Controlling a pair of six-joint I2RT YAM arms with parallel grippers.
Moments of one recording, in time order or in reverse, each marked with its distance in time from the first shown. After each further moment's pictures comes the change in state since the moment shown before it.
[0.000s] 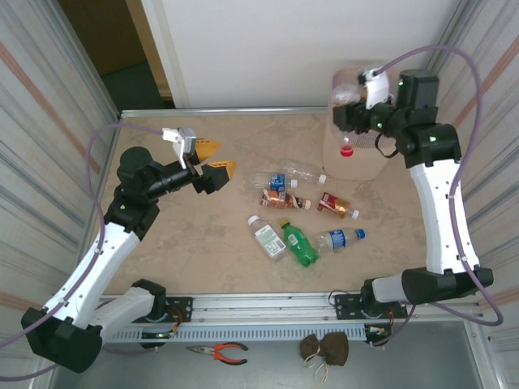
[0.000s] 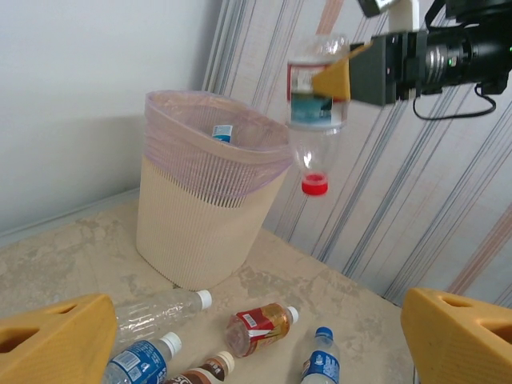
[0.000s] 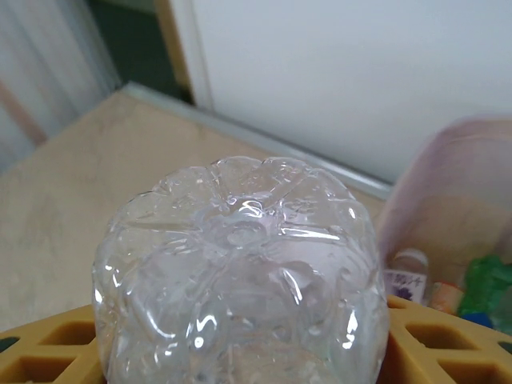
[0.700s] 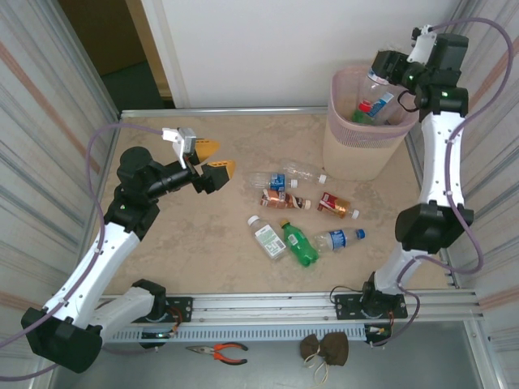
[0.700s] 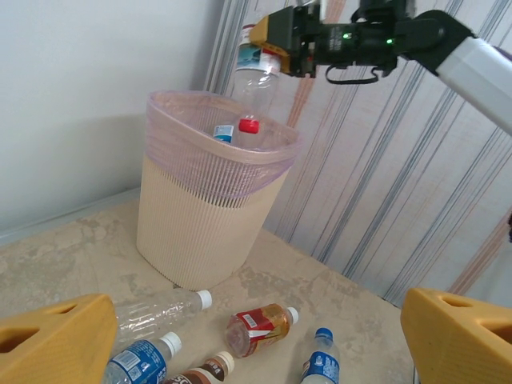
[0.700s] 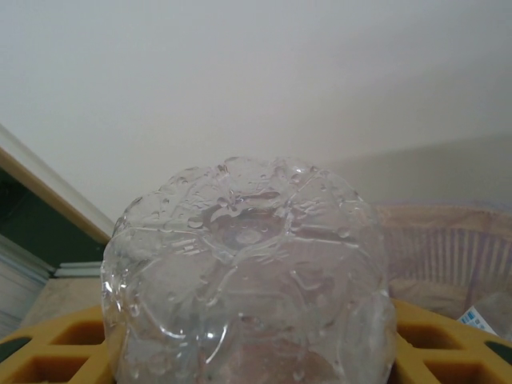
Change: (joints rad) left arm 0.000 0.000 0.000 0.000 -0.004 -0.003; right arm -0.275 0.425 0.313 0.208 -0.062 0.336
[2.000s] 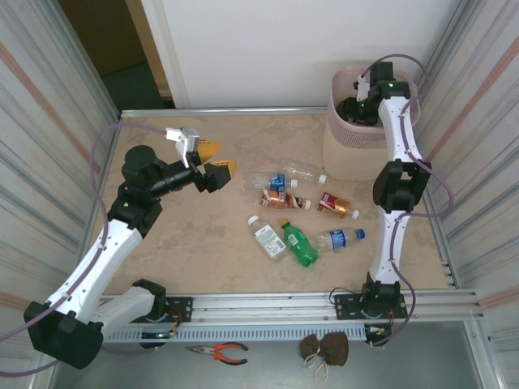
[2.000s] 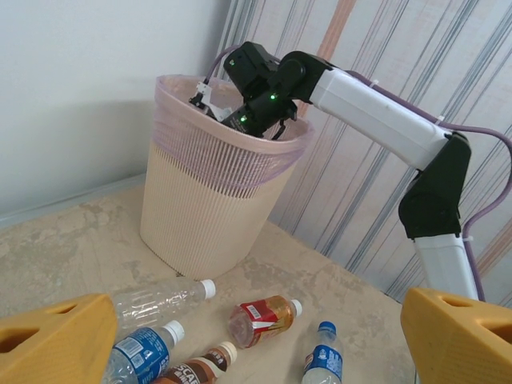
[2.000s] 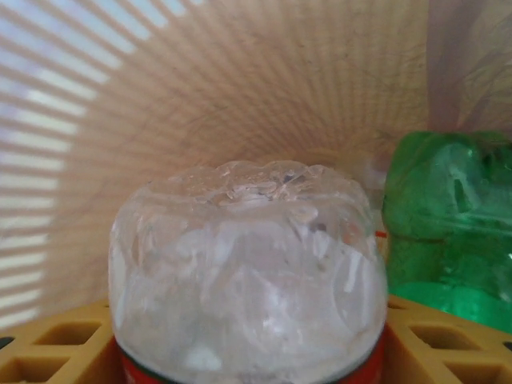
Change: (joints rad) left arm 0.000 0.028 -0.011 0.001 -0.009 -0.005; right arm 0.127 0.529 0.316 -0.527 0.183 -0.183
